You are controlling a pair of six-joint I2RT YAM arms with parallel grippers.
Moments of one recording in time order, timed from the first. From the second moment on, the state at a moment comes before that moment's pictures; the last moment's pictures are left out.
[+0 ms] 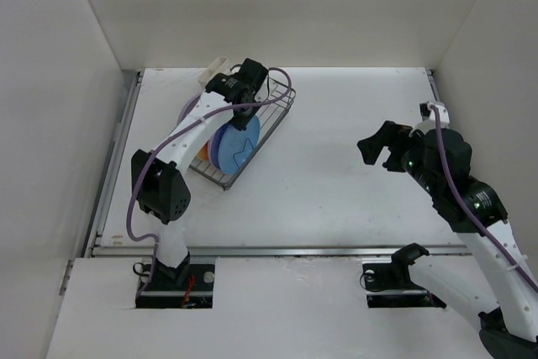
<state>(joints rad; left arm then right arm) -0.54 1.85 1.84 -1.10 -0.28 0.19 0.44 0.75 1.11 -0.72 0.15 0.49</state>
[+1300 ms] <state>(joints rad) -0.61 1.67 2.08 -1.33 0.38 0.22 0.44 0.93 1.00 -0.37 -0.33 0.48</state>
